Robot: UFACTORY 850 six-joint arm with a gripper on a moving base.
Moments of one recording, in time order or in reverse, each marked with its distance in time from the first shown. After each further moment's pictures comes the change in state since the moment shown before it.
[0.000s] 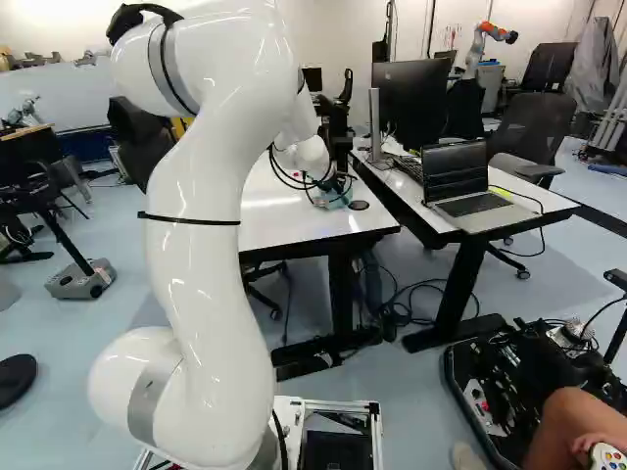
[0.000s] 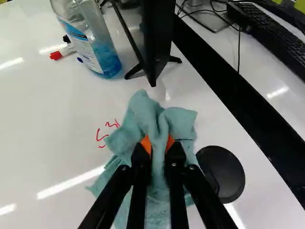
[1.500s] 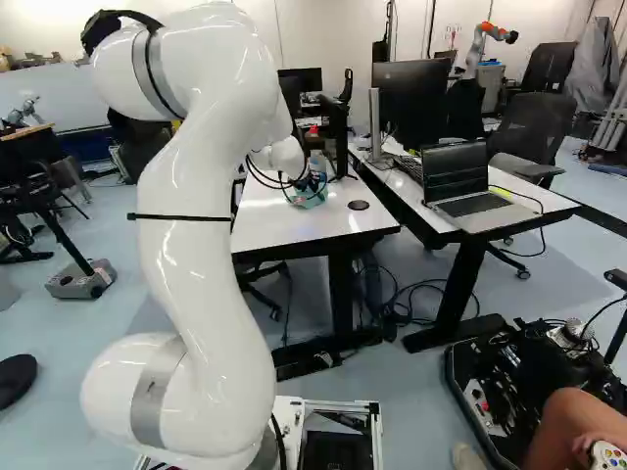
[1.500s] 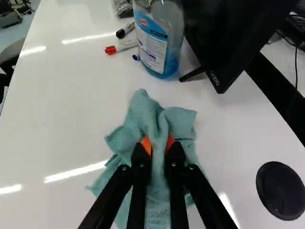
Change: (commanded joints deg) arm 7.1 0.8 1.1 0.0 0.0 0.0
